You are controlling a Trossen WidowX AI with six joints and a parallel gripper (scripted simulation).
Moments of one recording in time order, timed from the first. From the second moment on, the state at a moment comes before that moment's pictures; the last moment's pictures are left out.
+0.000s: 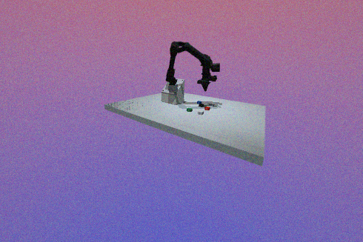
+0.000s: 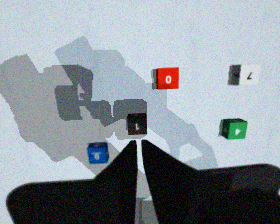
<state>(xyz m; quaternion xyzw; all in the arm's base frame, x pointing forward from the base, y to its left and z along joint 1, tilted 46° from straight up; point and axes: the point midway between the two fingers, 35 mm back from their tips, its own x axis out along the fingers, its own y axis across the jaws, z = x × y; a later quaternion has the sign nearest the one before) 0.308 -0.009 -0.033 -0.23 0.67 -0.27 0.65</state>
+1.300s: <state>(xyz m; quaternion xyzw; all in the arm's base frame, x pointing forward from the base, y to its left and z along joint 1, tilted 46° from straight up) 0.345 -0.213 0.023 -0.26 0.67 -0.29 0.63</state>
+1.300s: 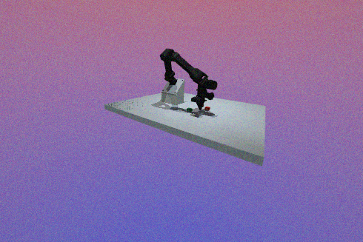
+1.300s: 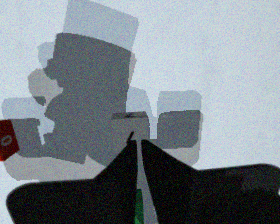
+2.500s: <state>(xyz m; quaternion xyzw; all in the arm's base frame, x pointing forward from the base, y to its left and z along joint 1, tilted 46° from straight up) 0.329 -0.140 0.087 -0.26 0.67 -0.29 0.63</state>
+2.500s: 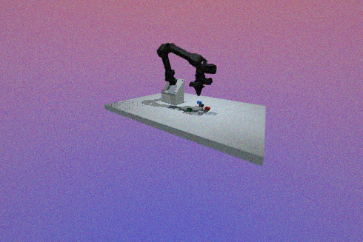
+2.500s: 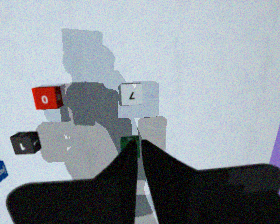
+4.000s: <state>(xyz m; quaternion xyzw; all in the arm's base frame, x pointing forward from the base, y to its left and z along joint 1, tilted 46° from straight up) 0.249 -0.203 0.002 -0.26 0.67 -0.29 0.63</state>
